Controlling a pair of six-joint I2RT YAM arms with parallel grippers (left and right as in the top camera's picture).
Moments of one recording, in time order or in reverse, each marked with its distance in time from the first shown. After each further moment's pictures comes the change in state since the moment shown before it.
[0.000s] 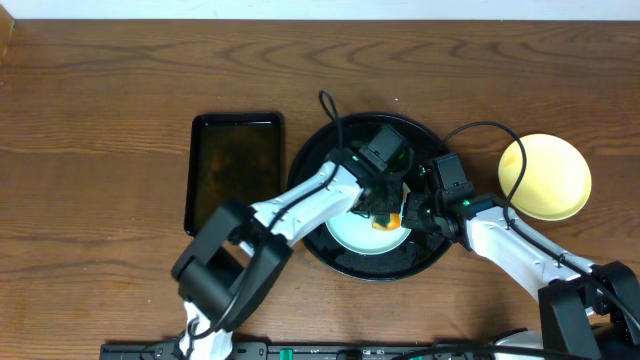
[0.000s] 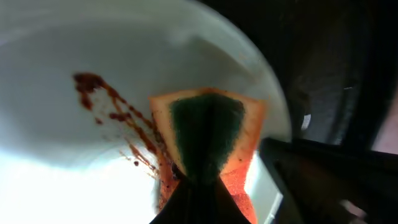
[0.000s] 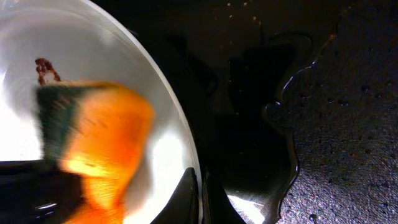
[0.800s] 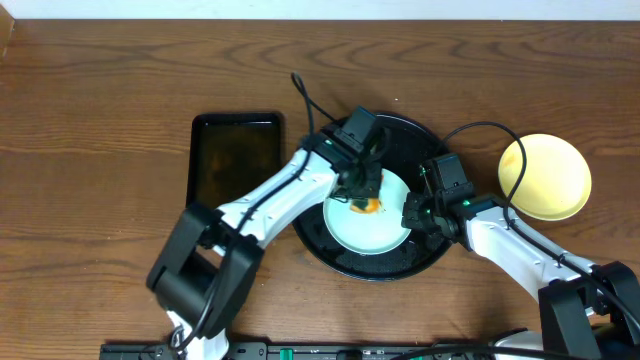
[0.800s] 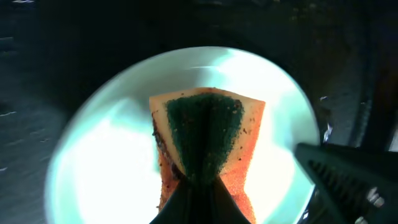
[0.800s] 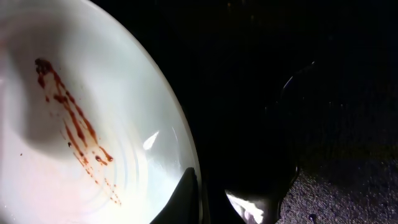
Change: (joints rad) left arm 0.097 -0.090 0.000 -0.063 -0.039 0.140; right arm 0.000 0.000 0.000 0.000 0.000 0.000
